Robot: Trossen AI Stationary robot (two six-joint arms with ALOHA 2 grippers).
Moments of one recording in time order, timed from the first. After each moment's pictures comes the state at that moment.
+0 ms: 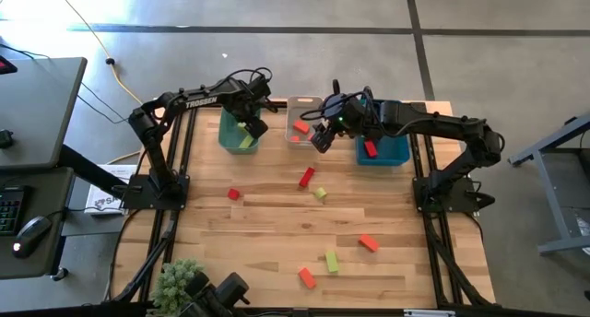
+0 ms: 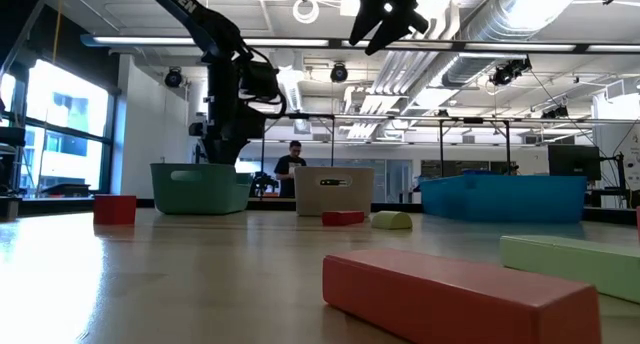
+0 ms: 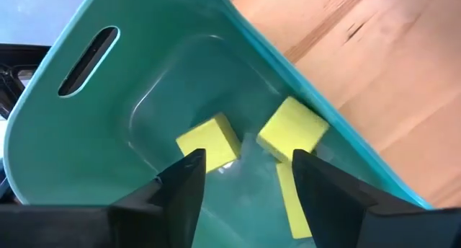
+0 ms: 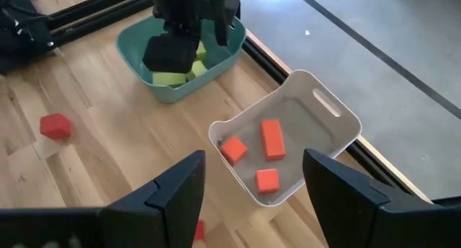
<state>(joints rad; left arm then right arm) 0.82 1.82 1.34 -0.95 -0.17 -0.05 -0.18 1.55 1.57 -0.79 0.36 0.31</state>
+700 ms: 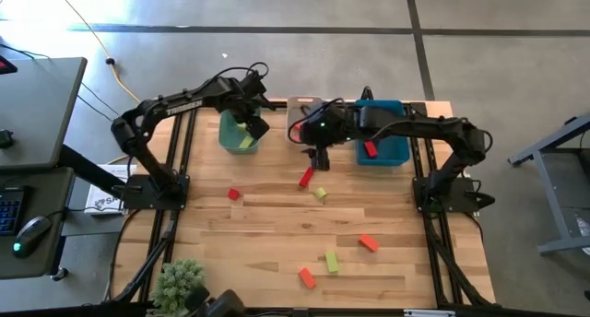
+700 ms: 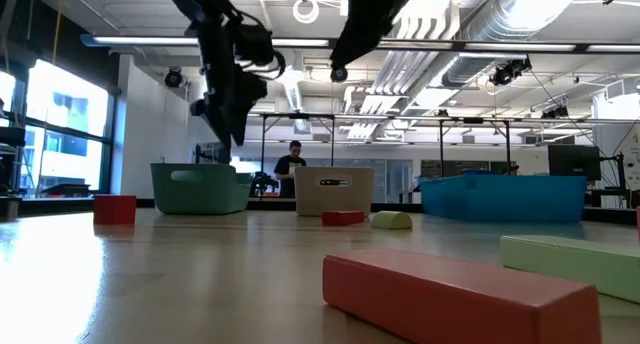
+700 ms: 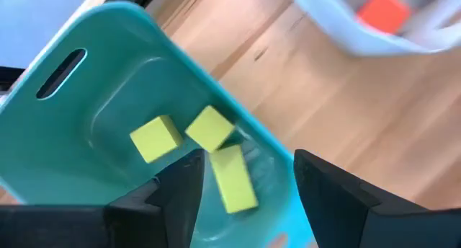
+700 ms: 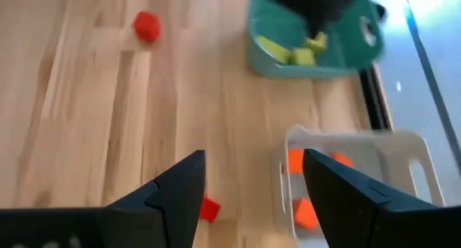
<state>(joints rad) 0.76 1.66 1.34 -0.97 -0.04 -0.11 -0.18 1.67 1.57 -0.73 0.02 -0.23</state>
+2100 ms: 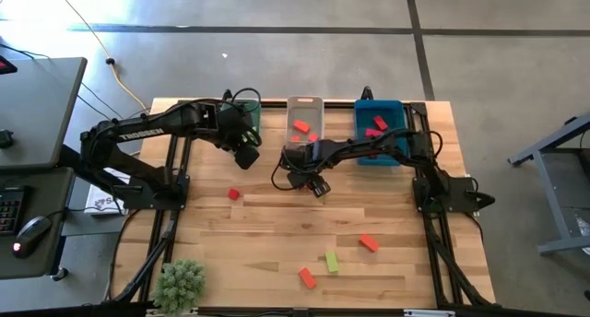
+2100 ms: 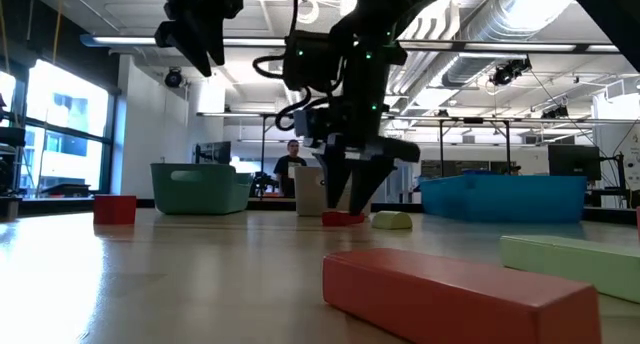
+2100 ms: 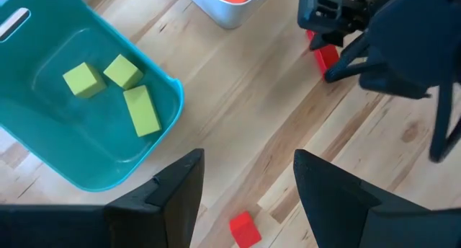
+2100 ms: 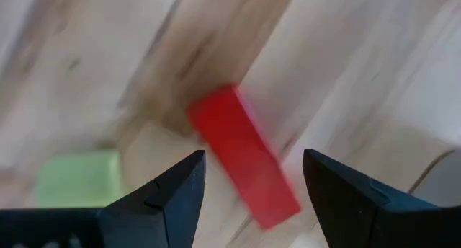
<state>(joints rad) 0.35 1.33 1.34 -1.16 -0.13 -0.47 -0.10 2.13 1.57 -0.79 0.08 -0.69</state>
